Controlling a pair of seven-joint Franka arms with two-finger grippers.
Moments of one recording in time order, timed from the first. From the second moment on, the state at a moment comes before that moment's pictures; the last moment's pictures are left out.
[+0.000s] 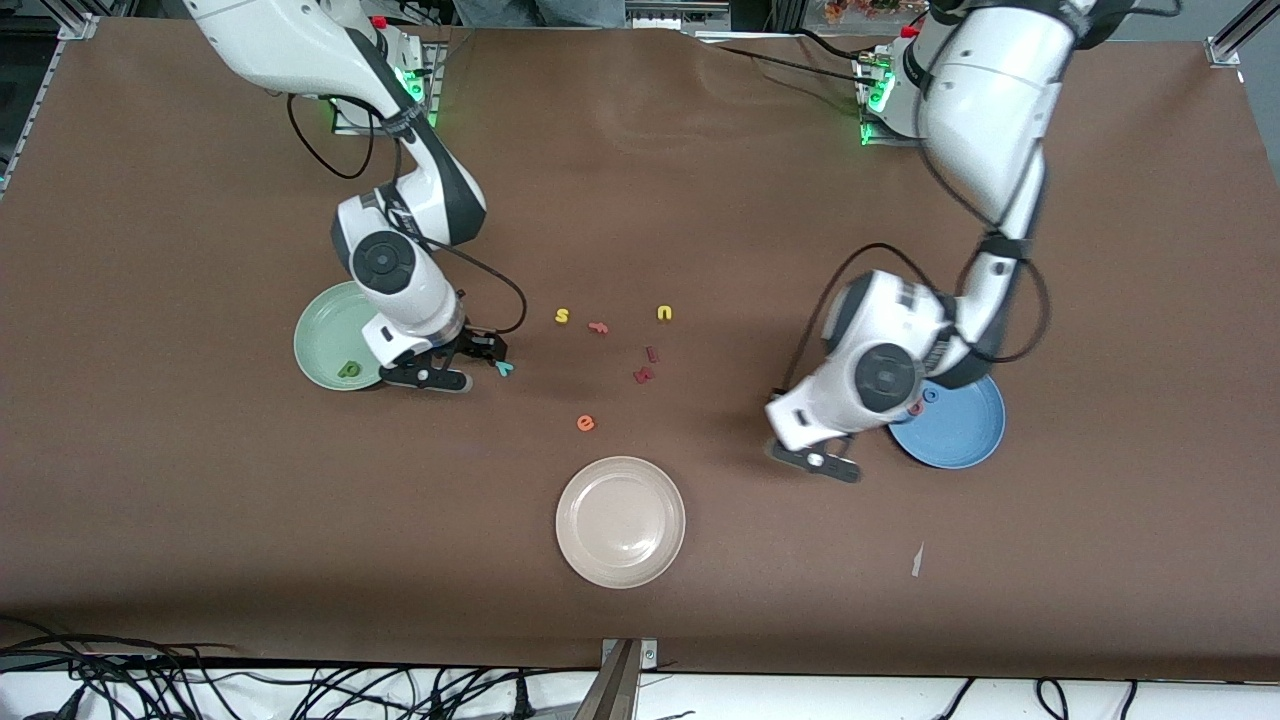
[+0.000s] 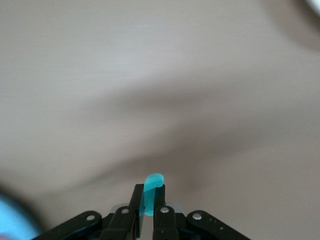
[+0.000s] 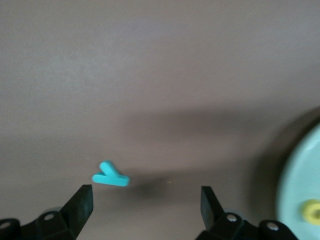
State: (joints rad) left arm -0.31 0.73 -0.01 -1.44 -0.07 2.05 0.02; right arm 0.37 0.49 0.08 -2.00 -0.08 2.50 0.65
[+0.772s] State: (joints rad) left arm -0.07 0.72 -0.02 -1.46 0.03 1.95 0.26; right arm 0.42 0.56 0.07 -2.00 -0.08 2.60 0.74
